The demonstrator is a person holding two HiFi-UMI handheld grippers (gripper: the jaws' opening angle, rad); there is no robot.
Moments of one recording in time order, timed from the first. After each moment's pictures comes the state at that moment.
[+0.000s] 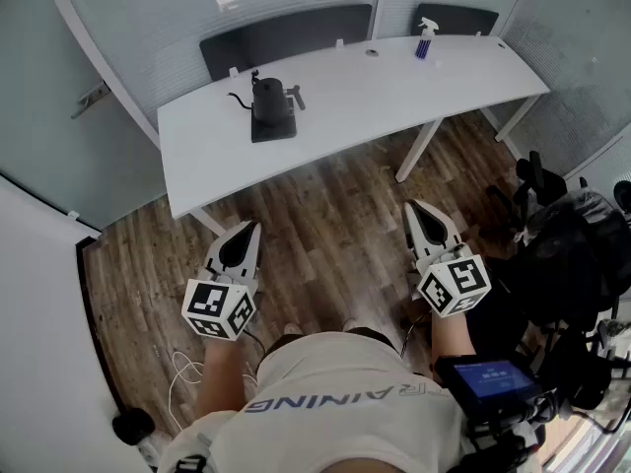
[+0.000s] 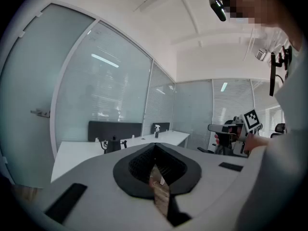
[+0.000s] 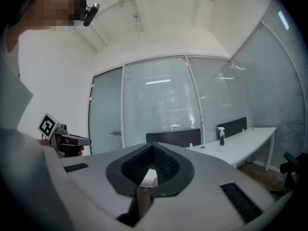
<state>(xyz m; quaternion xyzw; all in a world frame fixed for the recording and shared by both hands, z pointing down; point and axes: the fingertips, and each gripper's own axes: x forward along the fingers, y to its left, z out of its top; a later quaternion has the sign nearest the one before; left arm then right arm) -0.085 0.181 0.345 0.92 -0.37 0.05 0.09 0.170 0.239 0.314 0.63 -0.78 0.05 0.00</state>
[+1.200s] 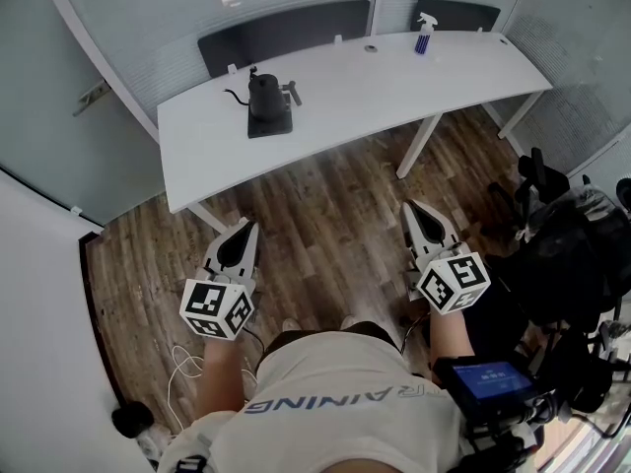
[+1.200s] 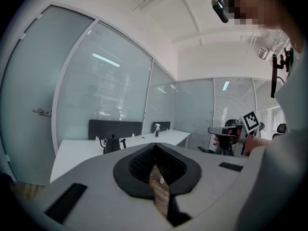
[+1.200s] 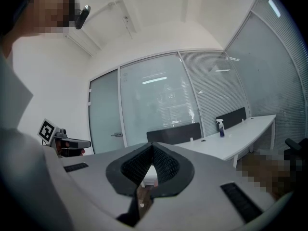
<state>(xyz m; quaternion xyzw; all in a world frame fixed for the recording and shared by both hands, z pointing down) -0.067 0.200 0.346 0.92 -0.38 0.06 0.10 0.195 0.254 0.329 0.62 -0.78 0.09 -0.02</state>
